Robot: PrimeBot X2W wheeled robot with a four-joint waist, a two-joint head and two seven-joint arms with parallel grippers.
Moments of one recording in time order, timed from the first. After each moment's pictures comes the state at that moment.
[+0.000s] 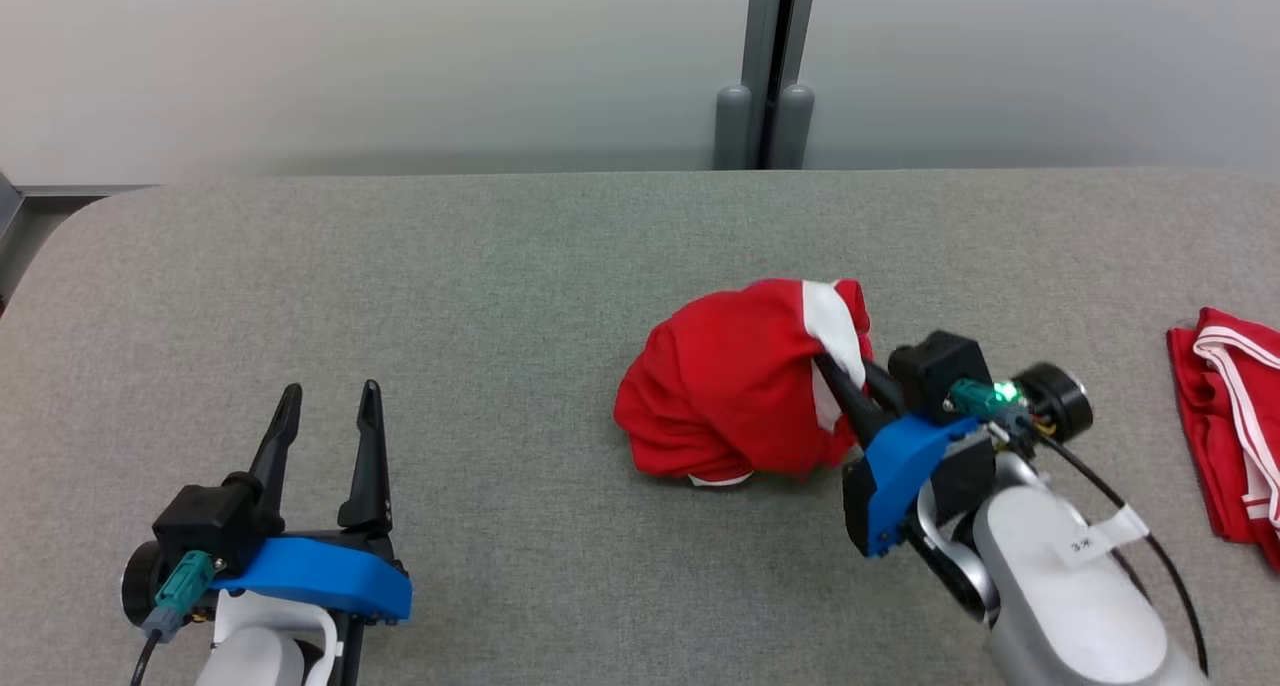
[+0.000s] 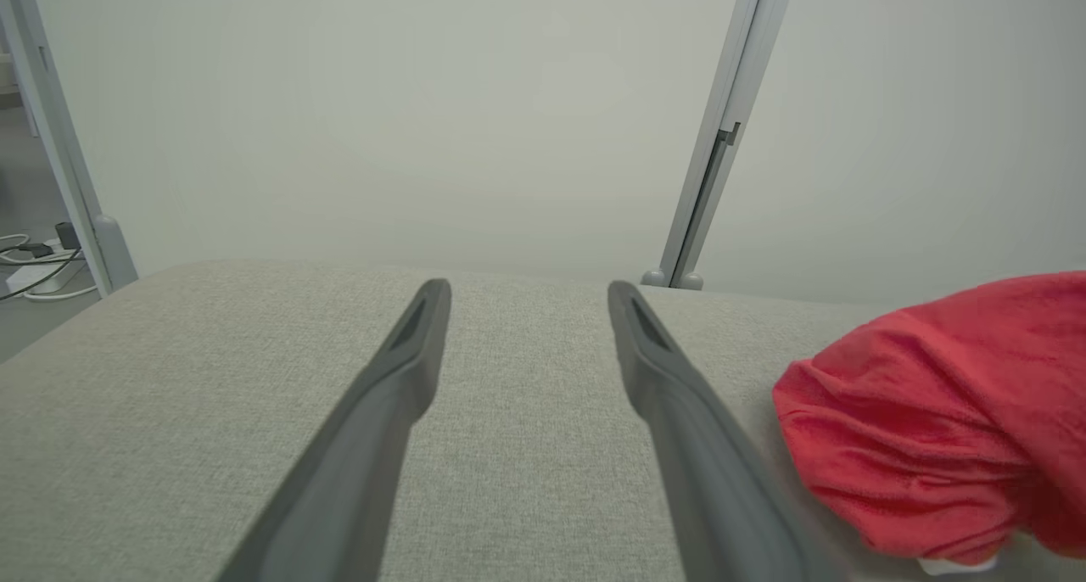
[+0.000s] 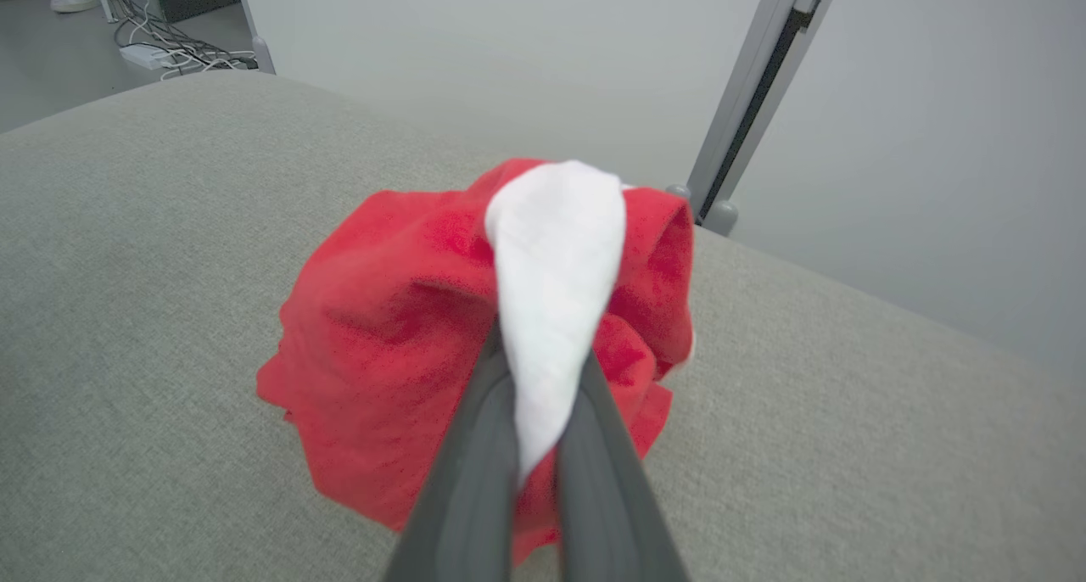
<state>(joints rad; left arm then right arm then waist) -0.17 0.22 -0.21 0.30 -0.41 -0.03 -0.25 -0.43 -0.12 0.32 0.41 0.11 0.13 0.07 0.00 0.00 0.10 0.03</state>
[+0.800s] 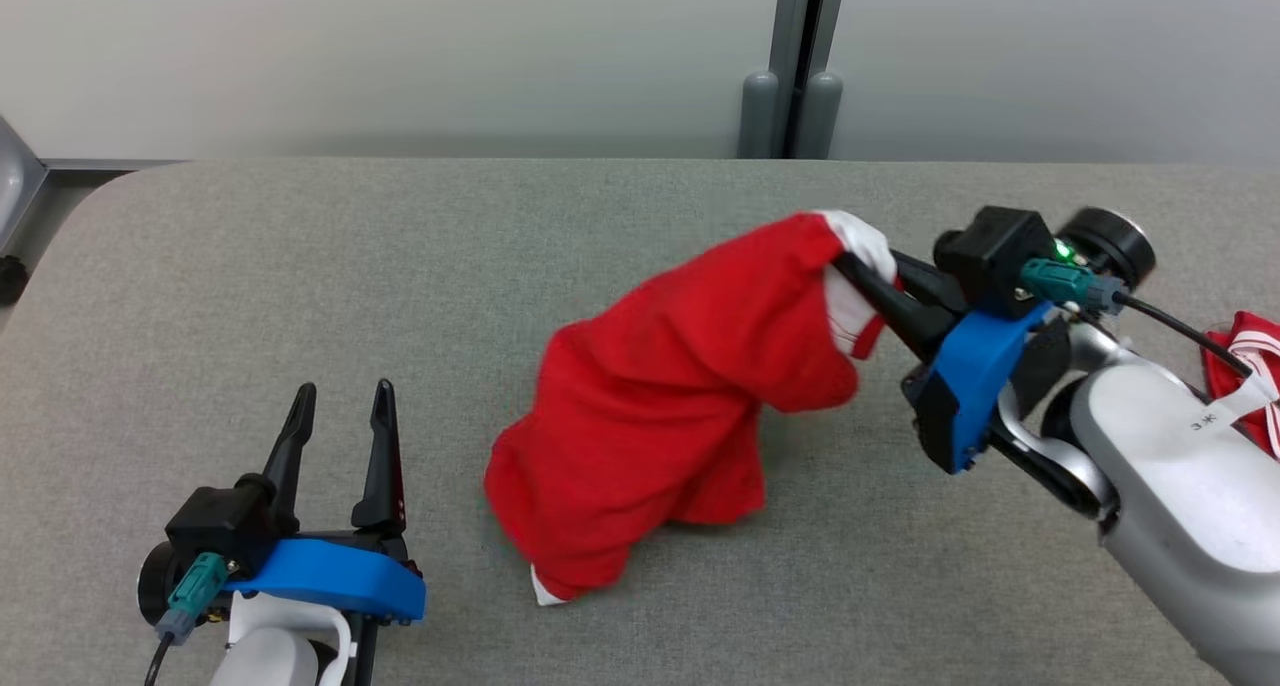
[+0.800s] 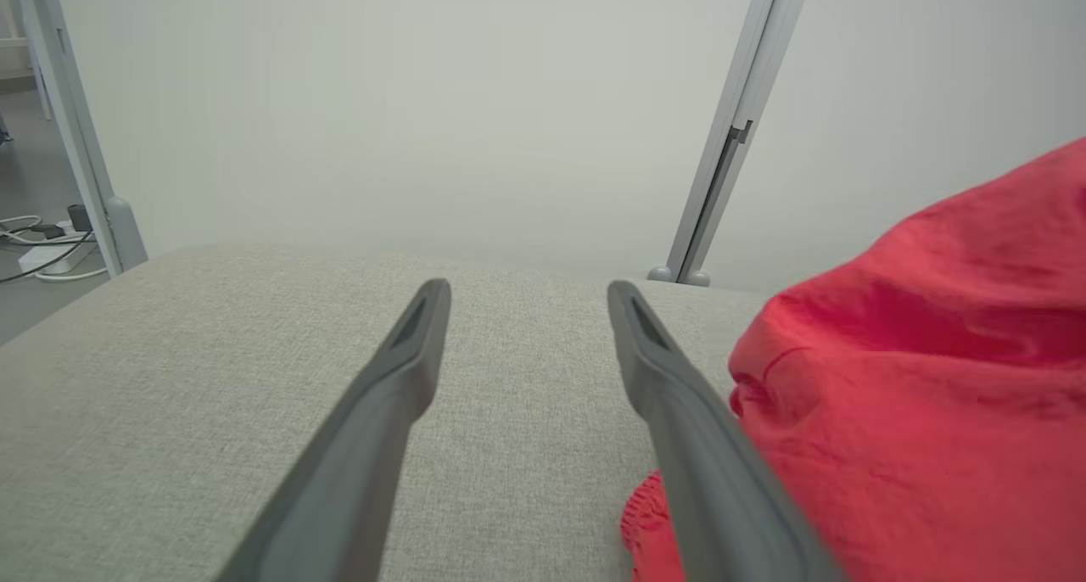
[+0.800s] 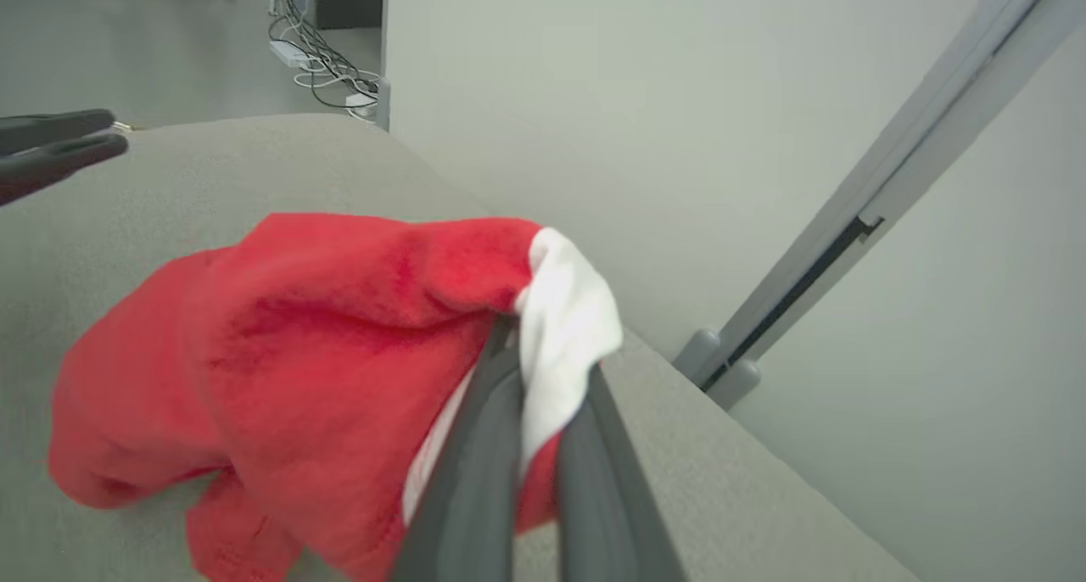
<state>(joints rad) -0.17 0.20 -0.22 0.30 -0.41 -0.02 -0.26 -0.72 -0.48 0.69 0.22 0.47 0.13 0.12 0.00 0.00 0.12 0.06</state>
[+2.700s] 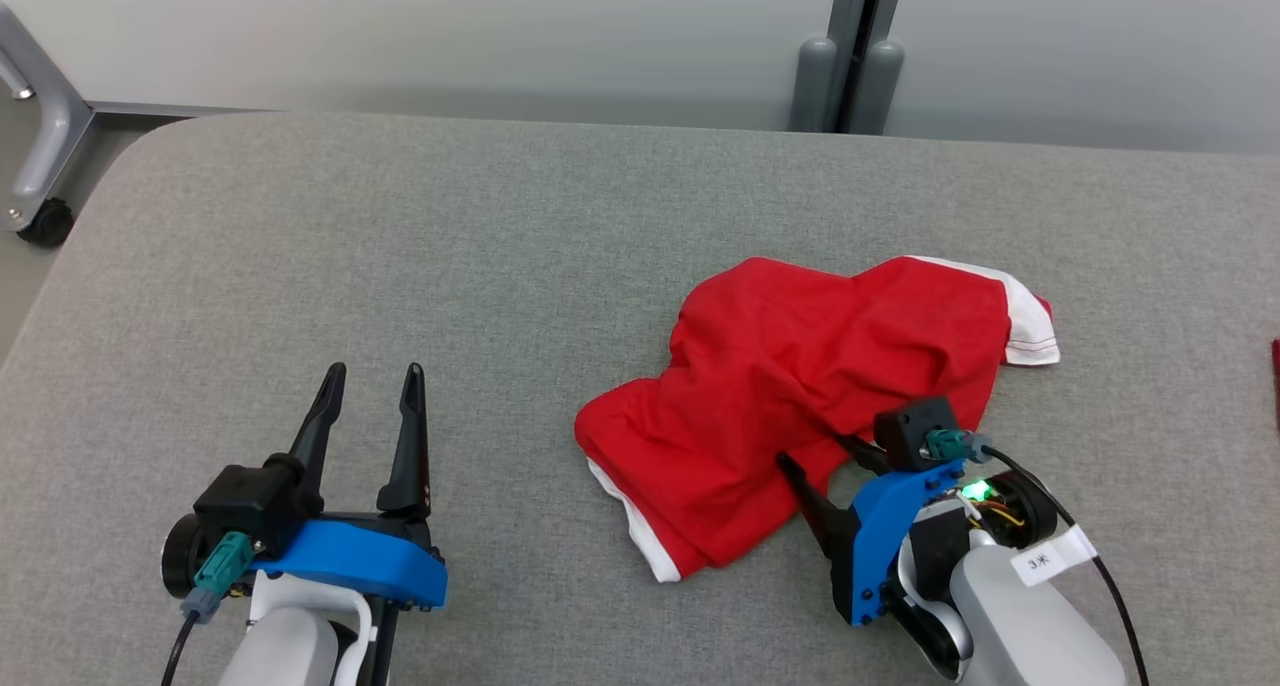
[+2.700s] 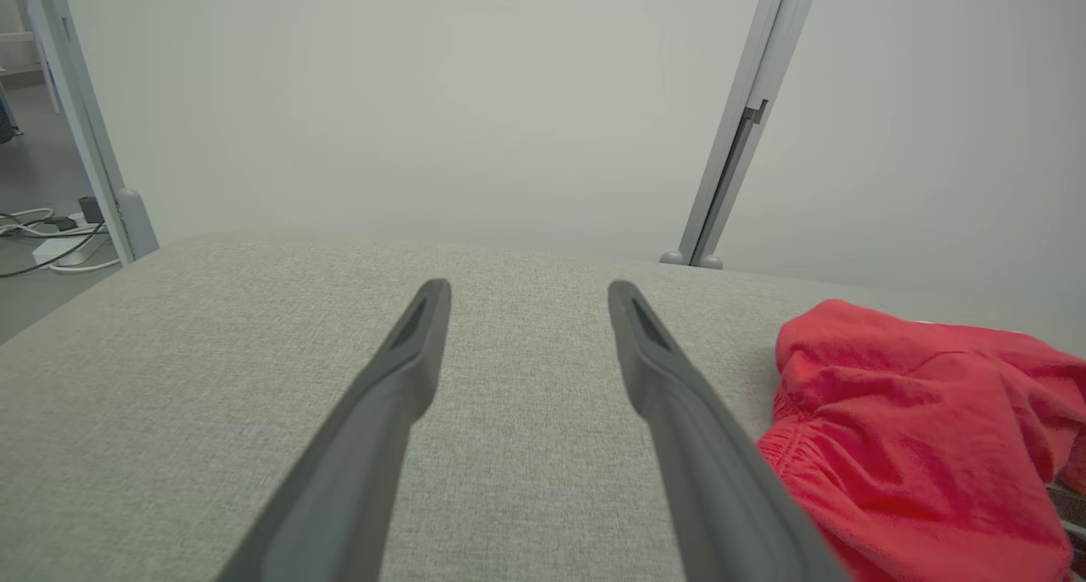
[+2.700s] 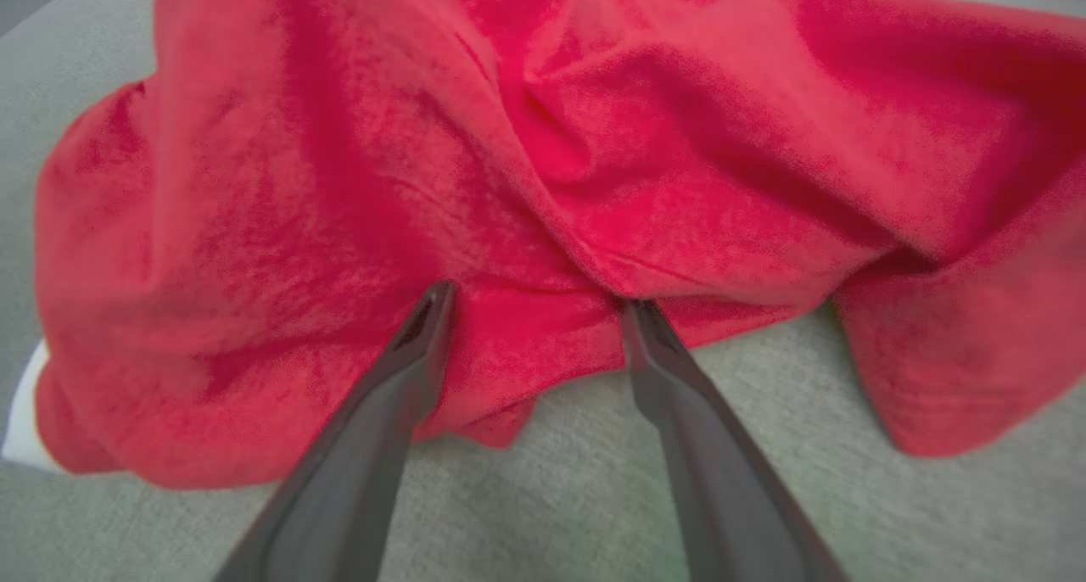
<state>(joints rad) -0.20 0.19 -0.26 0.31 -0.40 -0.03 -0.26 -0.42 -0.07 0.32 0.64 0.22 0.13 0.12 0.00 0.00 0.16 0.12</state>
